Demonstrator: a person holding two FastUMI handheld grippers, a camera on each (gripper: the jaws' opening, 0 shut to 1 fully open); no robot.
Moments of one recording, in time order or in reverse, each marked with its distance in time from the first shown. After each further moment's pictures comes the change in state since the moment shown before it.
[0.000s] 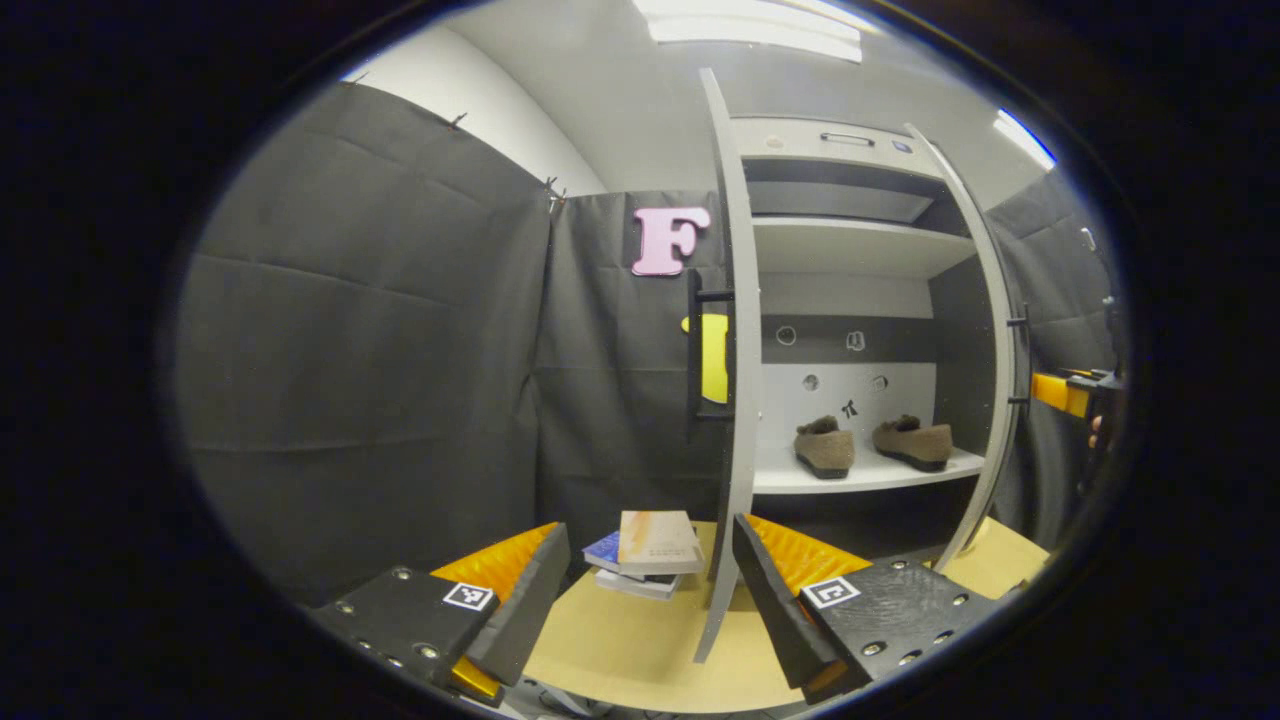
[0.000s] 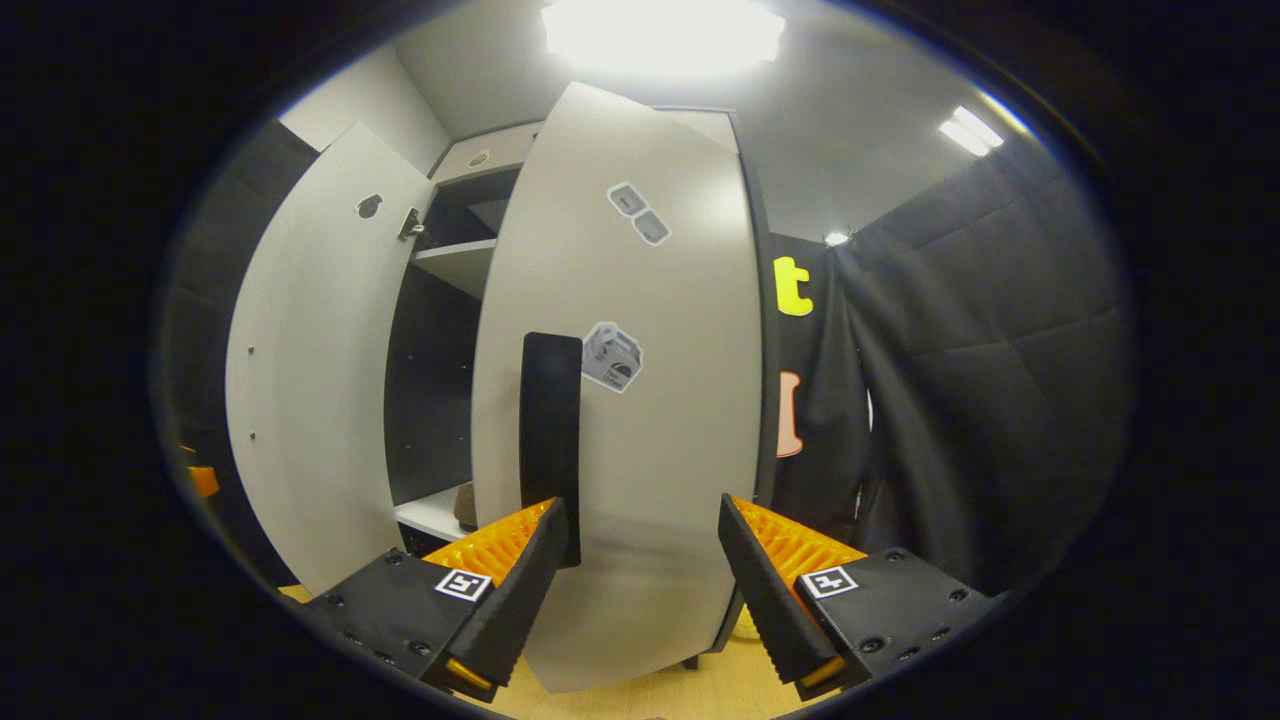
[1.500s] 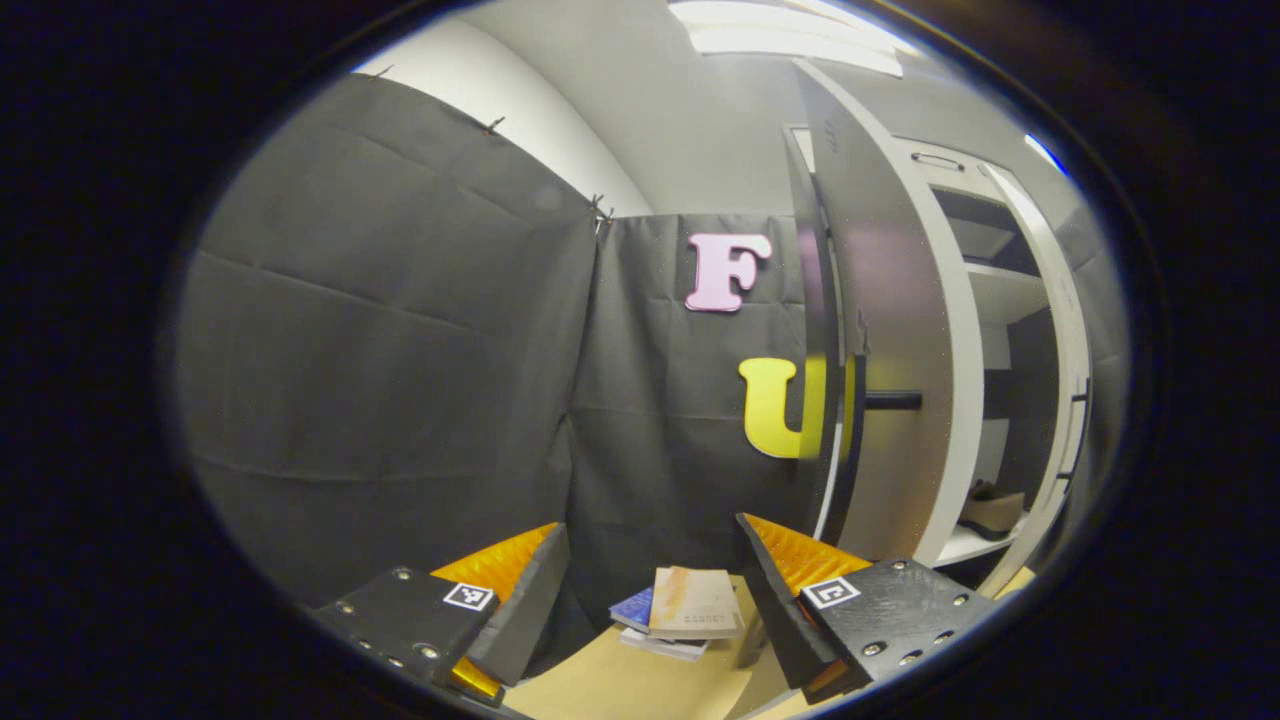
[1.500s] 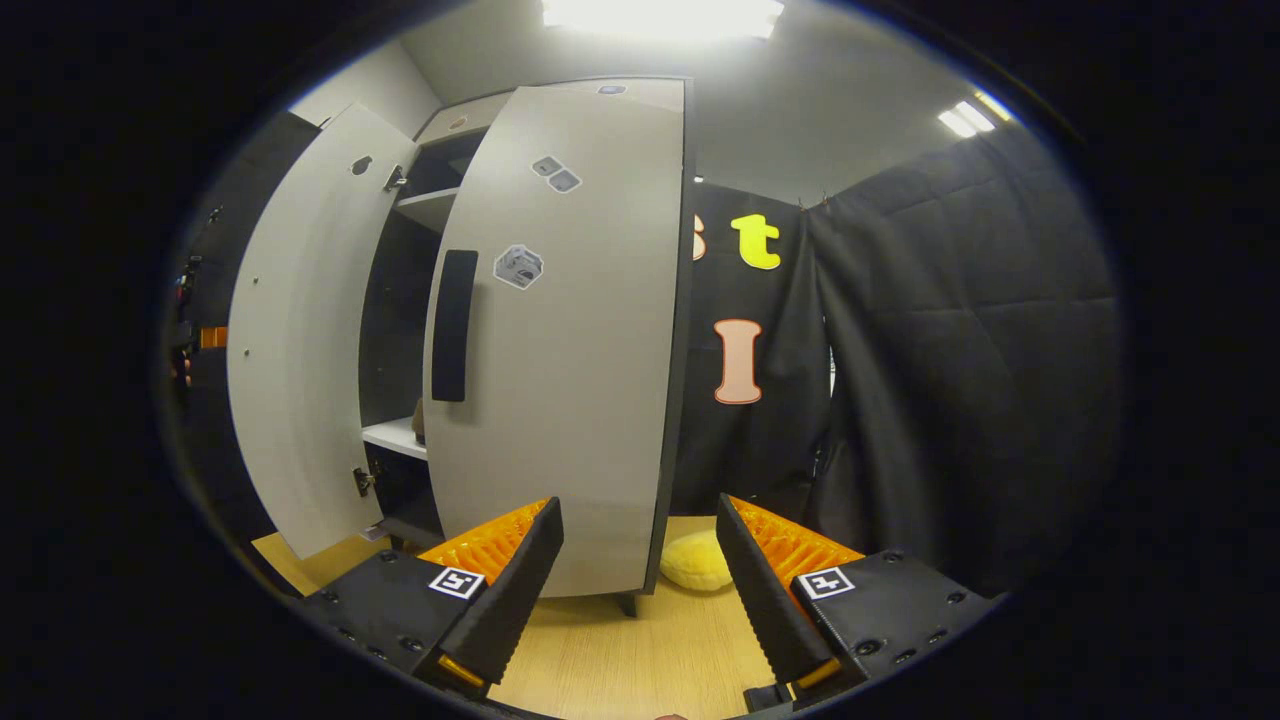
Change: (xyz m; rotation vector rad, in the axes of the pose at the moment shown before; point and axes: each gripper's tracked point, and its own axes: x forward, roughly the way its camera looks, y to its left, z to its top) left arm 0.113 0.045 0.072 -0.052 -0.081 0.102; right arm -0.071 -0.089 -0.070 -0.028 0.147 -0.060
